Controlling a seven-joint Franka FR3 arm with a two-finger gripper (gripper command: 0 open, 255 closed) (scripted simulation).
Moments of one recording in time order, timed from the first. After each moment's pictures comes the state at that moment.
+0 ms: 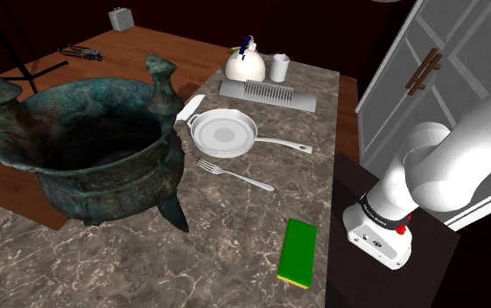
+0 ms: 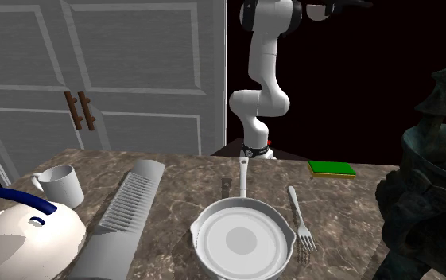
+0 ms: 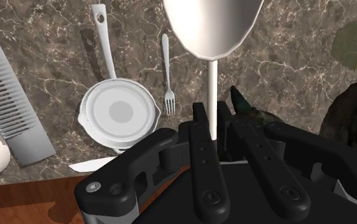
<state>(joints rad) 0.43 -0.24 0.22 -1.30 0.18 1.06 0.19</state>
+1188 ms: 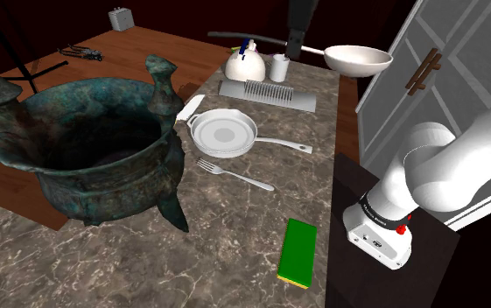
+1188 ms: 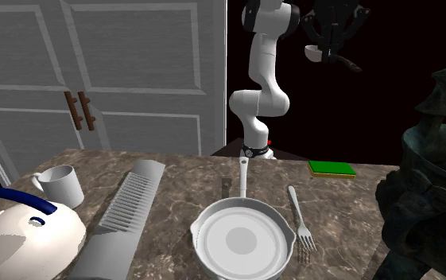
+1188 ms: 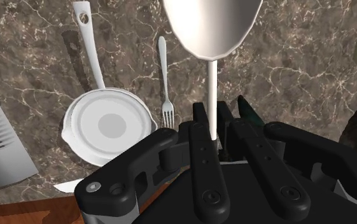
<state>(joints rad) 0.44 -0.42 0.22 -1.74 0.20 1.32 0.16</state>
